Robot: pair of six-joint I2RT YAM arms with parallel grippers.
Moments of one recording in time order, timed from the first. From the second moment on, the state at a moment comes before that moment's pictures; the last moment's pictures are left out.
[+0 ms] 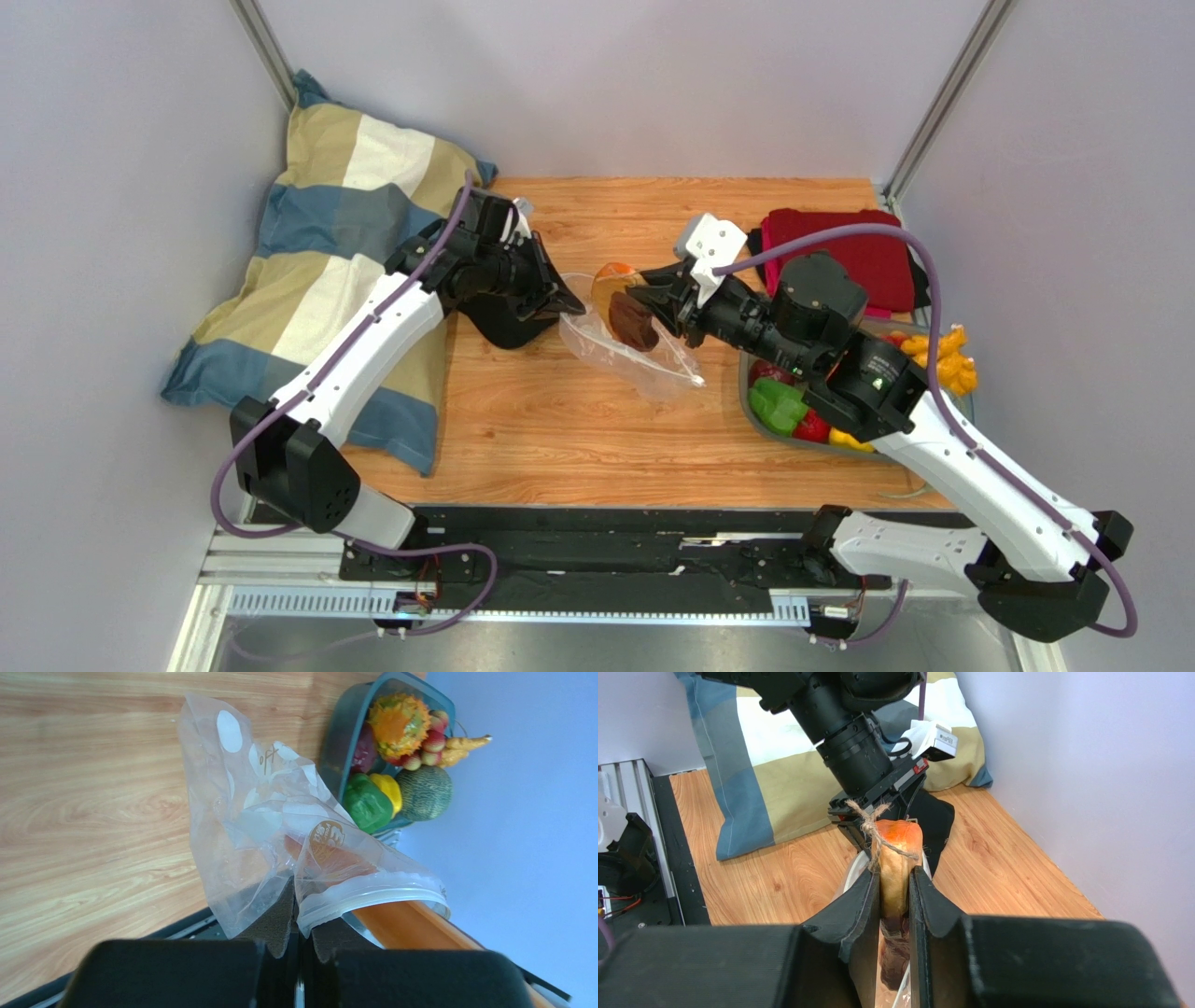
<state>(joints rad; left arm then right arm) -0.46 1.48 1.43 -0.76 0.45 -0.86 0.88 1.04 1.32 -0.31 -0.12 -0.22</state>
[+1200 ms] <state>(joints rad) -0.46 1.28 1.21 -0.70 0.58 -1.06 0.78 1.38 1.37 -0.66 -0.30 -0.34</state>
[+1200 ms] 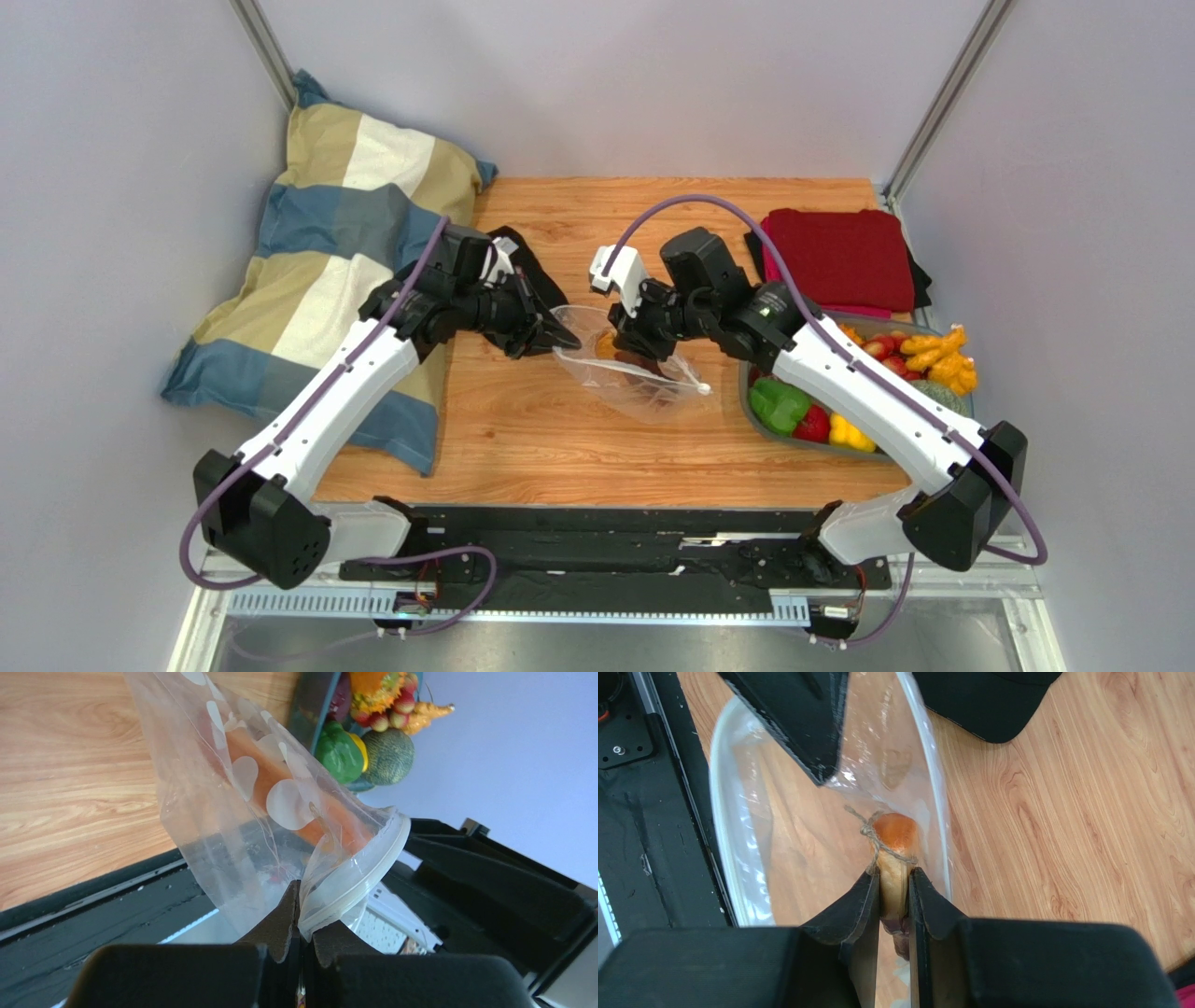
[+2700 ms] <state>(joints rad) -0.38 1.24 1.26 -0.86 0.37 -0.73 0.77 1.31 1.42 -0.95 -0.30 -0.66</state>
